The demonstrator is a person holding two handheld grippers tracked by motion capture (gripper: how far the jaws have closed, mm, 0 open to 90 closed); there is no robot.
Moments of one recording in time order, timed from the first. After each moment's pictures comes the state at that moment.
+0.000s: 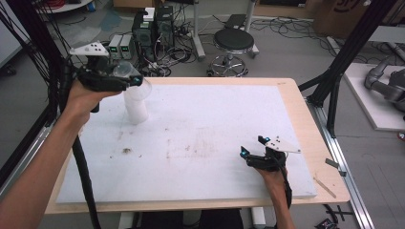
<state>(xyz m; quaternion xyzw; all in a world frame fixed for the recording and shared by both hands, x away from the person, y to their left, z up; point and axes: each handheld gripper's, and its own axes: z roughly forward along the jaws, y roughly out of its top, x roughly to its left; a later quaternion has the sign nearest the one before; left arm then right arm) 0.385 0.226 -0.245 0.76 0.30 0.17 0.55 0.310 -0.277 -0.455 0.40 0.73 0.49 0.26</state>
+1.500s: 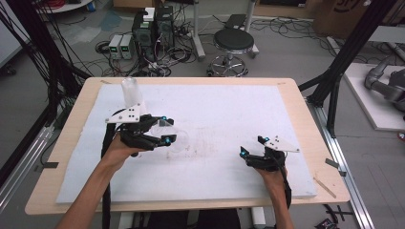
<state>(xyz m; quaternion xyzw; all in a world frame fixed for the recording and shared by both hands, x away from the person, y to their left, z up) 0.342 0.162 -0.373 0.74 0.12 0.04 0.66 0.311 -0.276 -0.455 0.40 0.73 0.49 0.26</state>
